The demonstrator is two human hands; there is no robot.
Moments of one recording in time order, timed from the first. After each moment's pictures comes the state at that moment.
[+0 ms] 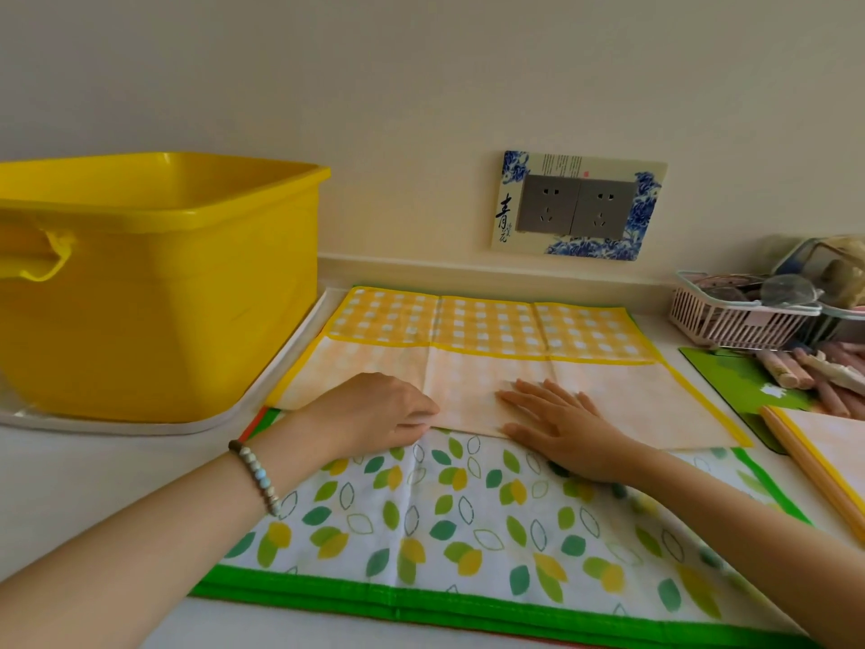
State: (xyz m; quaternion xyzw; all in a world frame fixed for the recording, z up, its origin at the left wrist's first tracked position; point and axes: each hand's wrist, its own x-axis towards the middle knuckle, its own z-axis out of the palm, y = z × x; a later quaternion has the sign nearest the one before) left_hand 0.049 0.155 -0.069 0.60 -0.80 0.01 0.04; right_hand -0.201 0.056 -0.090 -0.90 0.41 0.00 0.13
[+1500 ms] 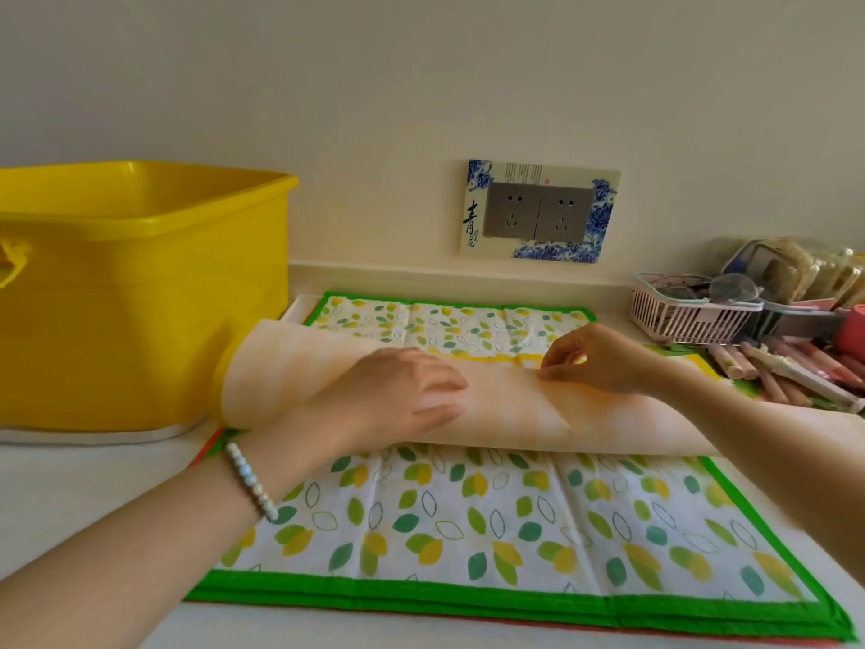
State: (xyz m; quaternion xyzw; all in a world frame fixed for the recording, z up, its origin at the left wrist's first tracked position) left_hand -0.001 0.157 -0.037 0.58 -0.80 0.04 0.15; right_hand -0.250 0.014 -0.019 -0.89 0.40 -0.13 0.17
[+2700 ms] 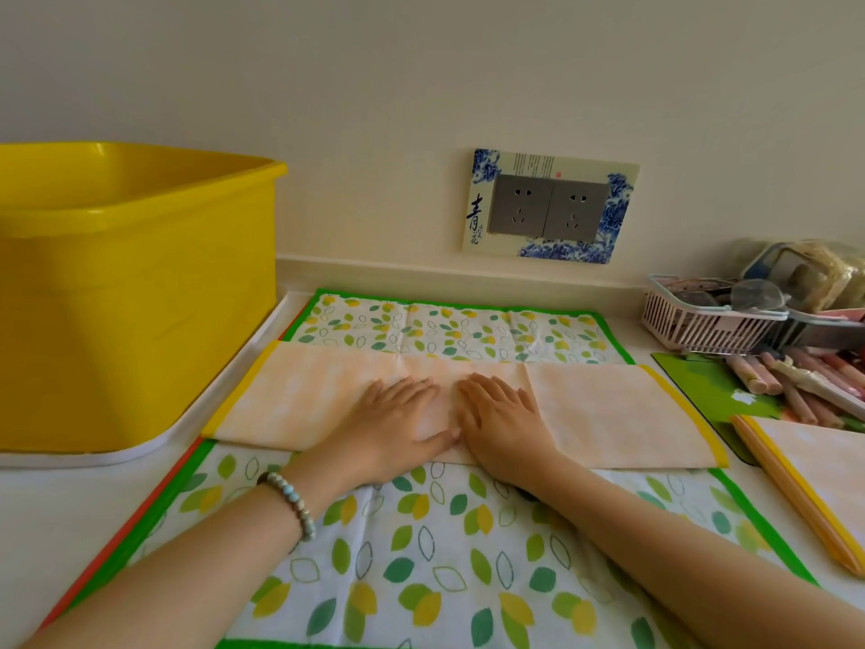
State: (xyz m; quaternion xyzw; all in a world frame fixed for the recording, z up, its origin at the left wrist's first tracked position) left_hand 0.013 0.101 -0.115 0.67 -0.73 -0.06 0.09; right_hand -0.153 0.046 -0.110 -0.88 0.45 -0.16 0.05
